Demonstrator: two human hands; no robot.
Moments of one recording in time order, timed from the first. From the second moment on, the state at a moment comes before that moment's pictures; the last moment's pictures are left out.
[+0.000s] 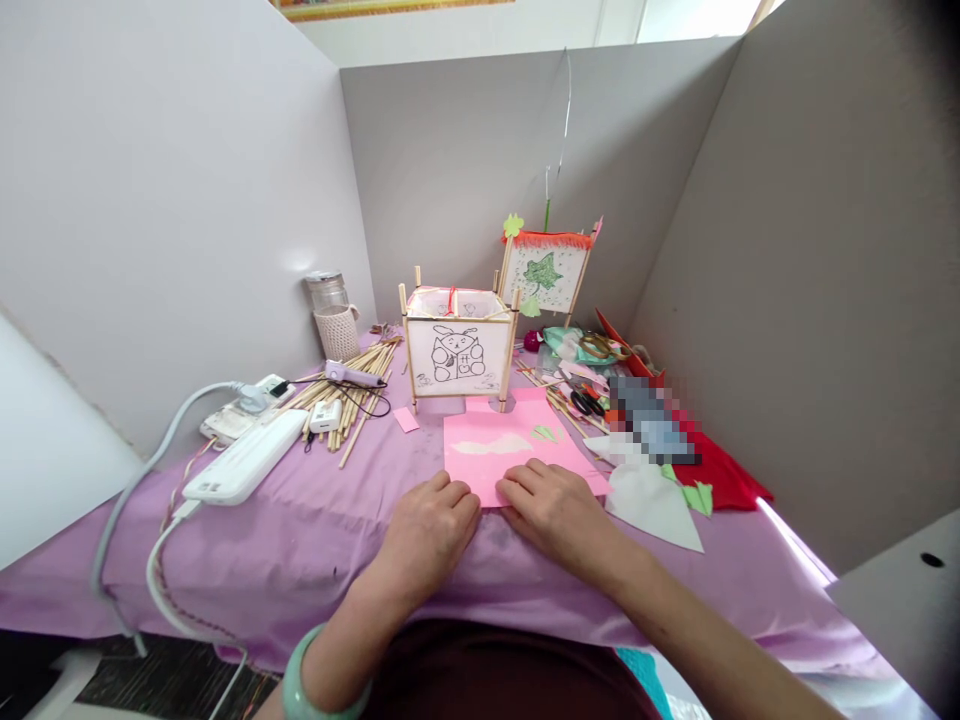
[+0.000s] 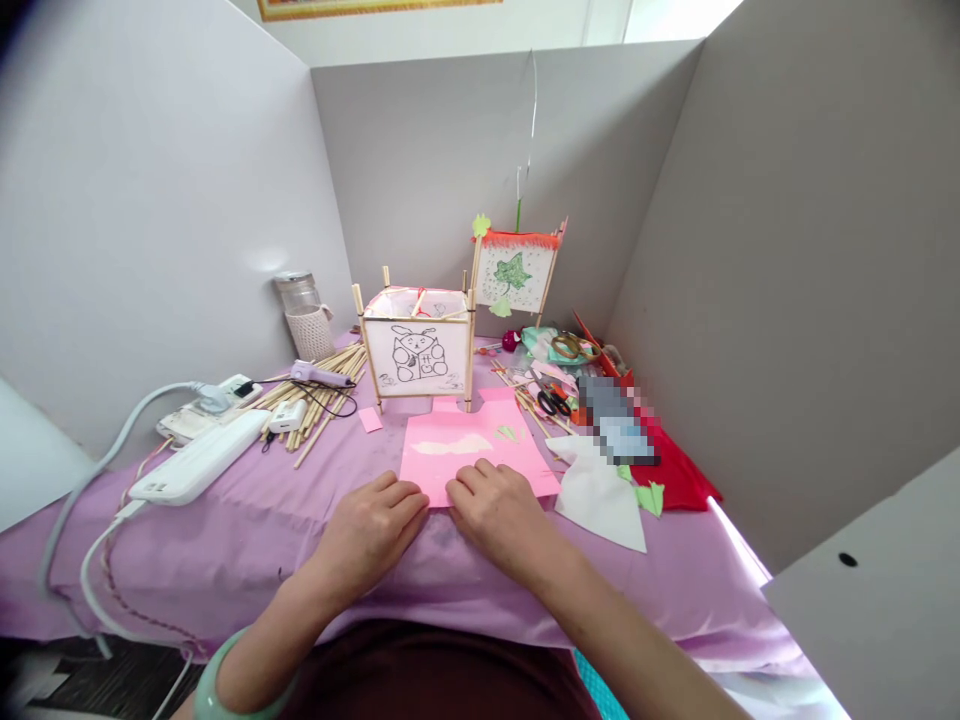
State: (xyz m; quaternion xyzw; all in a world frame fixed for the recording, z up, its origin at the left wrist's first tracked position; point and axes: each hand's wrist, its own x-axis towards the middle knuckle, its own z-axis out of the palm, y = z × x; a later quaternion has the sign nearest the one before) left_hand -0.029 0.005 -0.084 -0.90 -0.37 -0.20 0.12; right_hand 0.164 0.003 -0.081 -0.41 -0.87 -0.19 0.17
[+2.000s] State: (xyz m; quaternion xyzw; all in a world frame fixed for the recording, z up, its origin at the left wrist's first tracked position) left_hand -0.054 0.047 -0.052 -0.82 -0.54 -0.10 -0.15; right_hand 0.209 0.027 -0.054 -0.65 -0.73 0.17 0.10
